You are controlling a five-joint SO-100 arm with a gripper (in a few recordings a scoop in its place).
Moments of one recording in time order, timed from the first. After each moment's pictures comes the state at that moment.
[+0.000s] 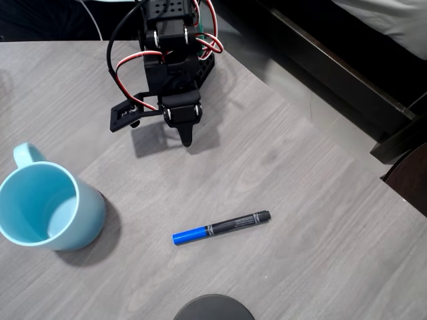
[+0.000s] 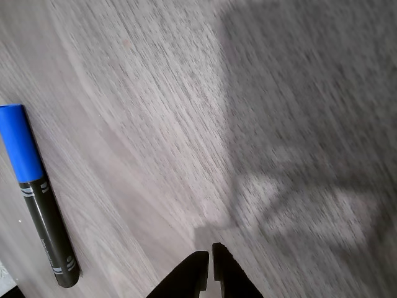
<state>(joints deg) -5.3 189.9 177.3 70.1 -3.3</state>
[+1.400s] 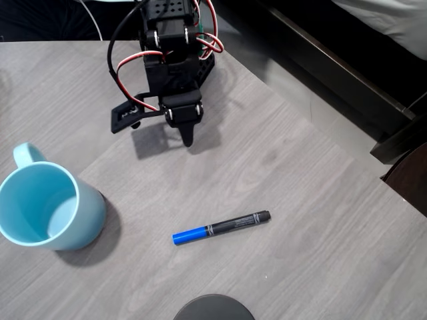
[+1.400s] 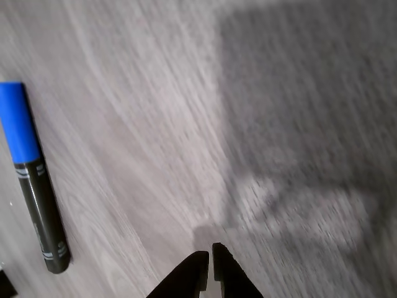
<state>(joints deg) -7.1 189.9 177.3 69.8 -6.7</state>
